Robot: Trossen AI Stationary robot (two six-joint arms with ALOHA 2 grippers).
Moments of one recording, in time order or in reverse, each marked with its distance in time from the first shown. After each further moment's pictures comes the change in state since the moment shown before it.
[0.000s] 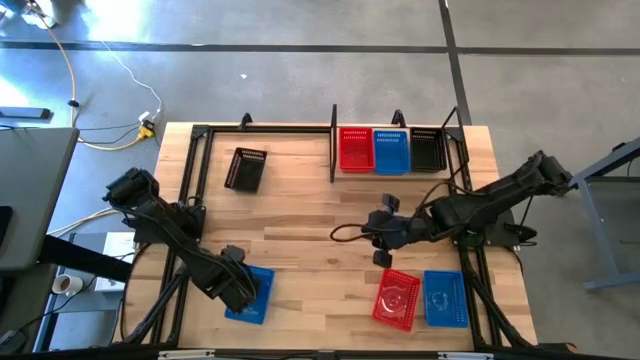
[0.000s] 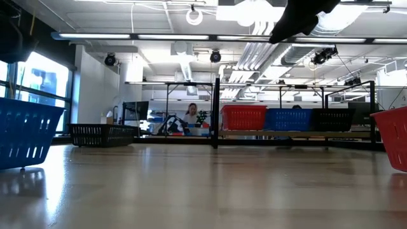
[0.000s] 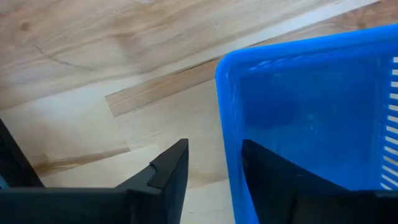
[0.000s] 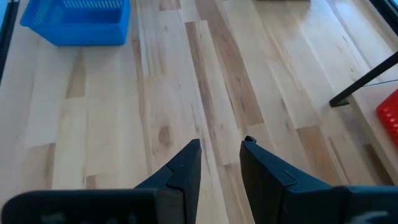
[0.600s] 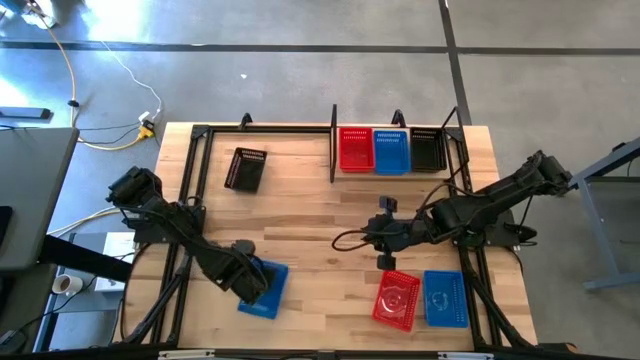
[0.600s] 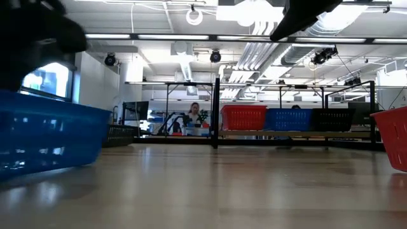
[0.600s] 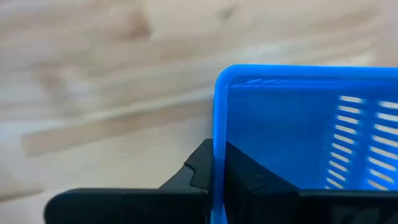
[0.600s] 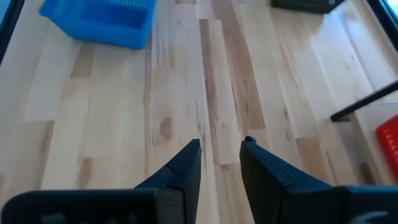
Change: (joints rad) left arm 0.110 0.006 0.005 0.109 -0.136 -0.046; right arm 0.015 0.000 0.000 0.000 -0.013 -0.135
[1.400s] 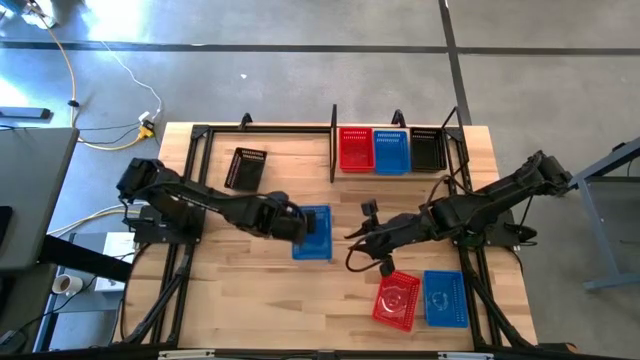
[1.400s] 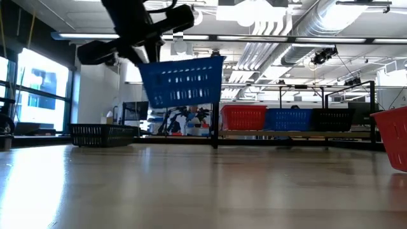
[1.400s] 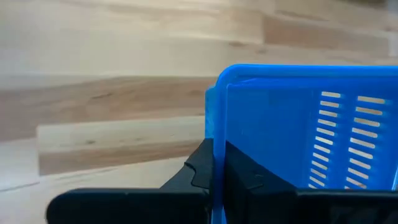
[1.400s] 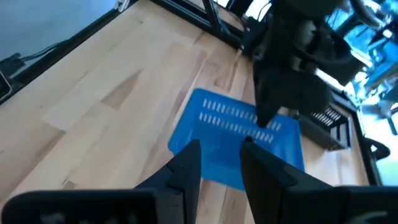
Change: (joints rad) left arm 0.428 0.000 0.230 0.052 -0.258 0.313; right arm -0.014 0.000 0.000 0.301 -0.119 -0.565
